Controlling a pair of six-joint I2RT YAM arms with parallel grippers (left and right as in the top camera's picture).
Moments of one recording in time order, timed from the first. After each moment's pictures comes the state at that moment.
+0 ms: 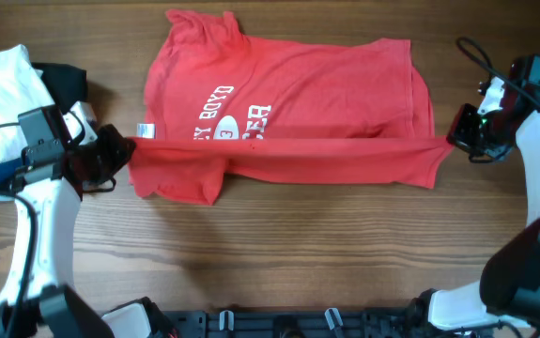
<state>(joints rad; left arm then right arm) 0.34 1.42 0.92 -0.54 0.47 -0.41 -0.32 1.69 1.34 -1.00 -0.18 0.14</state>
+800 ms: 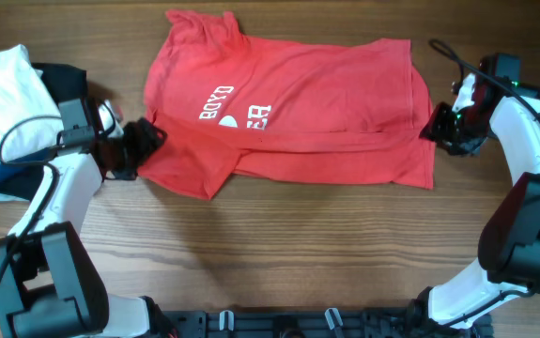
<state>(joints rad) 0.23 1.62 0.92 -0.47 0.41 -0.48 -0.25 1.84 1.33 -0.94 -0.20 0.16</state>
